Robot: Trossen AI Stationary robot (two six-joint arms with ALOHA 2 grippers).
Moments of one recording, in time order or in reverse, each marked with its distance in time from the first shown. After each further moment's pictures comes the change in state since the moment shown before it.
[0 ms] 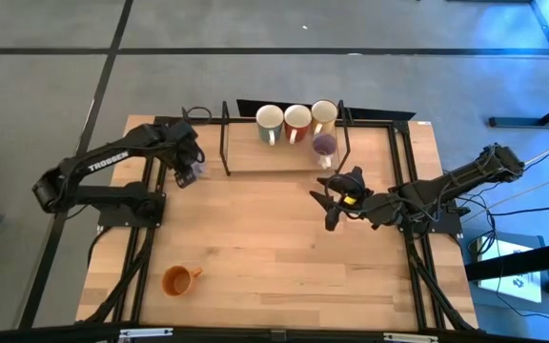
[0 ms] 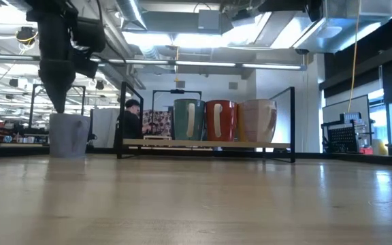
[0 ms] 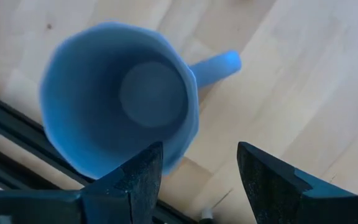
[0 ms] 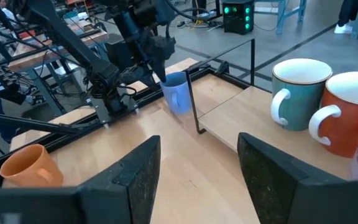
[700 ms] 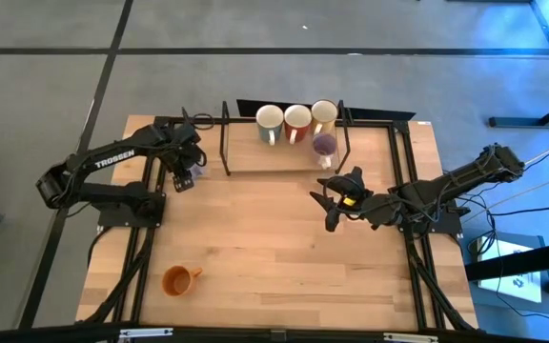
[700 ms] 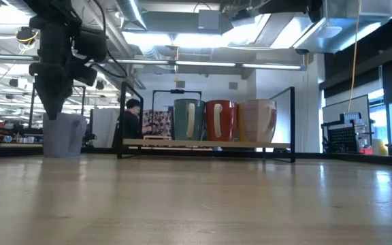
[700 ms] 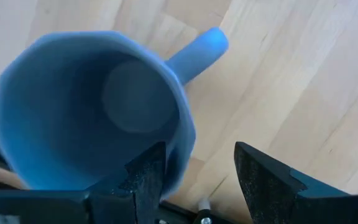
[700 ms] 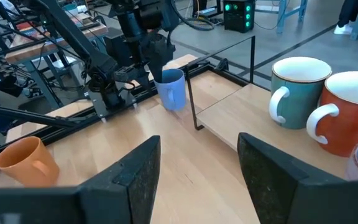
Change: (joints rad) left arm -0.001 0.059 -0.028 -0.010 0.053 0.111; right arm -0.001 0.000 -0.001 -0.020 -0.006 -0.011
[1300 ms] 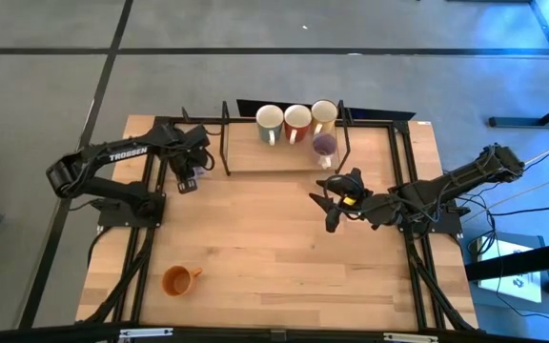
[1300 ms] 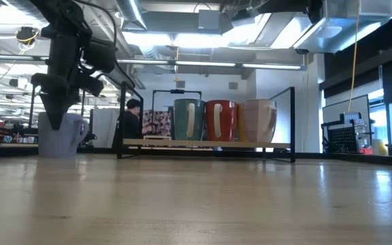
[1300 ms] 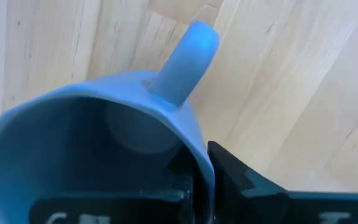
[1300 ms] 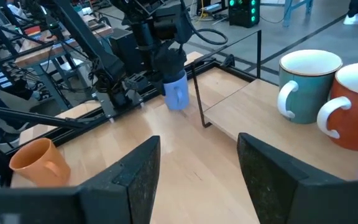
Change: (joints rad) left arm -0.056 0.127 0.001 0.049 -0.033 0.051; right arm 0.000 0.000 0.000 0.002 -0.026 0.039
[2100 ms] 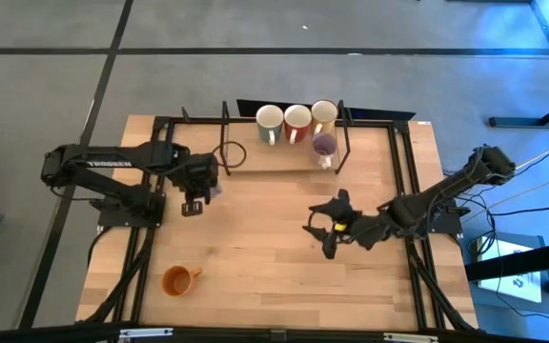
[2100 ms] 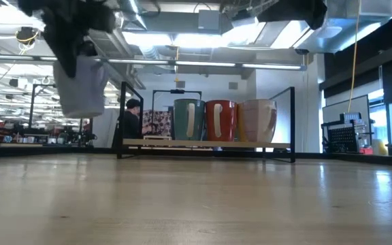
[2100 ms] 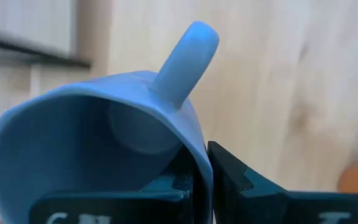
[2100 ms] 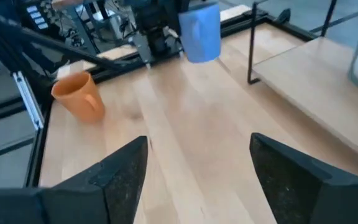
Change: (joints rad) left arm -0.570 -0.071 0.289 -0.128 0.010 -0.354; right arm 0.111 0.130 0.000 0.002 -0.125 0.026
